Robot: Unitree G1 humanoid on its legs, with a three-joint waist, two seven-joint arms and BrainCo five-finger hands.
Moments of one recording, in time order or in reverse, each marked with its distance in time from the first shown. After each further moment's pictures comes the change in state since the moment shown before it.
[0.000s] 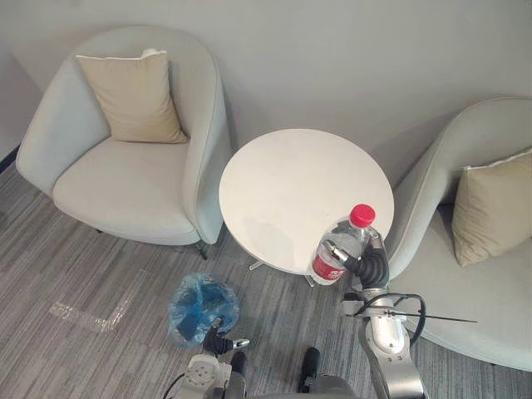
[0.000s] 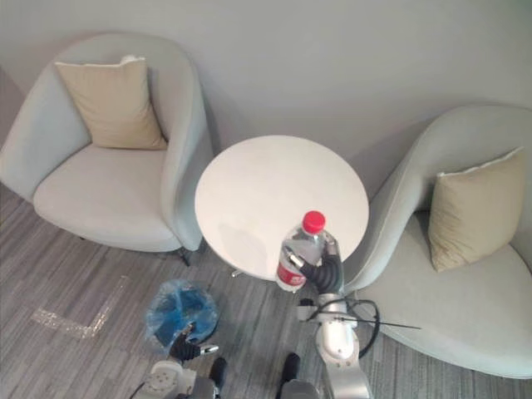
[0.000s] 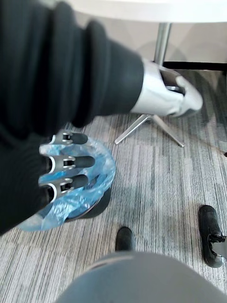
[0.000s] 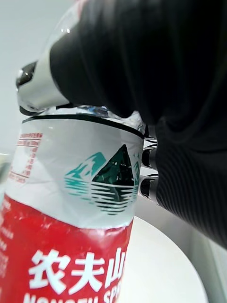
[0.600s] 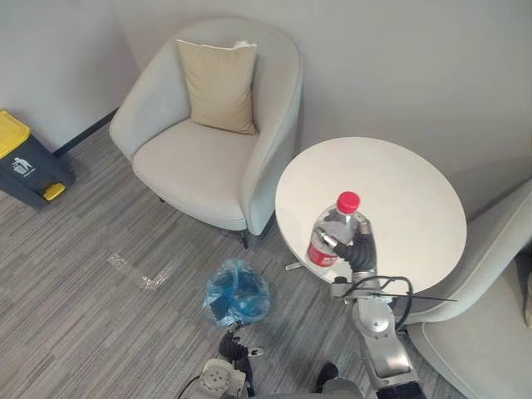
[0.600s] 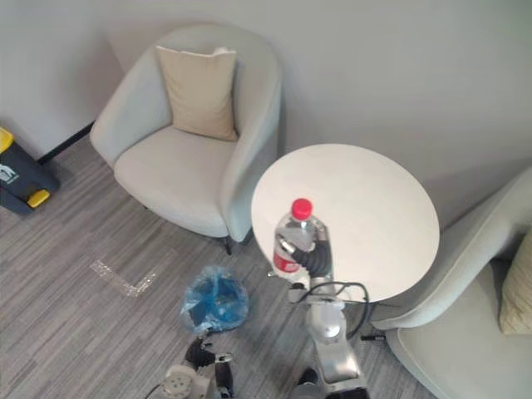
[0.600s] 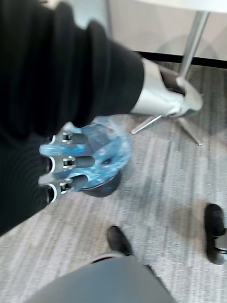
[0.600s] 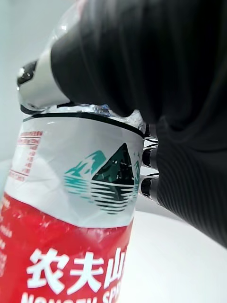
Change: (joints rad) left arm 0.017 -0.016 -0.075 0.029 0.071 -0.009 0.000; right arm -0.093 0.071 0.024 0.176 -0.038 0.017 -0.018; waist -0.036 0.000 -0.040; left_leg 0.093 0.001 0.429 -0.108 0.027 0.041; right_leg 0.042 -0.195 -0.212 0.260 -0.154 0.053
